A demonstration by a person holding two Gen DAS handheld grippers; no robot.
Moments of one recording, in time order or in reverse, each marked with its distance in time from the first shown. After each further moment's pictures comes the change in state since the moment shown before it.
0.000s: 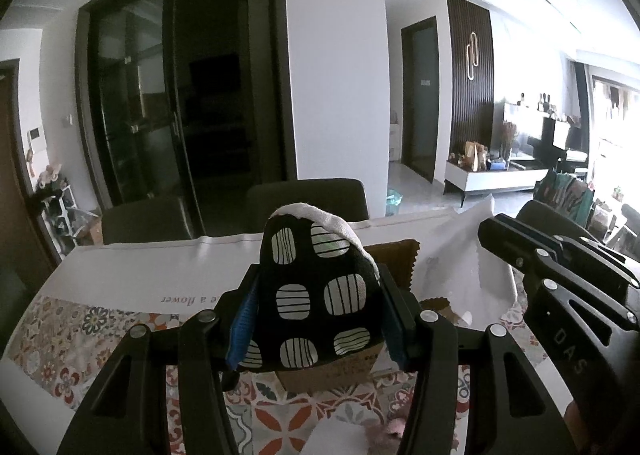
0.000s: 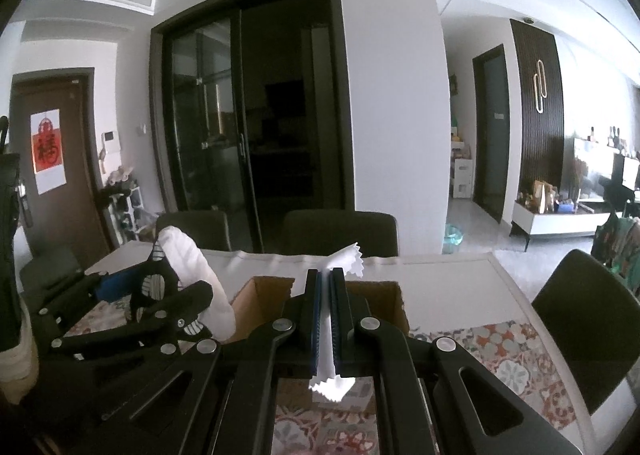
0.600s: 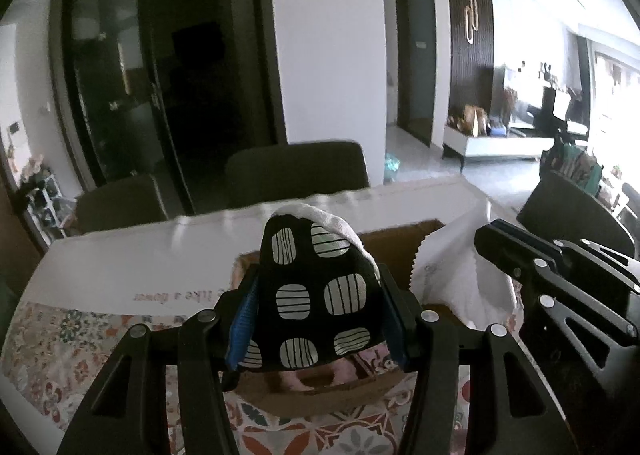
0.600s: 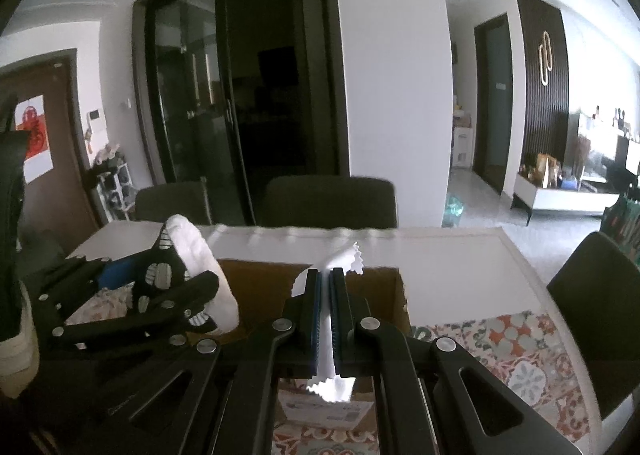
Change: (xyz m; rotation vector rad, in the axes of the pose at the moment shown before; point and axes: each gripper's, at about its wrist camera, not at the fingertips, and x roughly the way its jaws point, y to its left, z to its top) left arm 0.105 -0.015 0.009 0.037 0.152 -0.031; right arm 0.096 -0.026 -0.010 0.020 0.138 -0.008
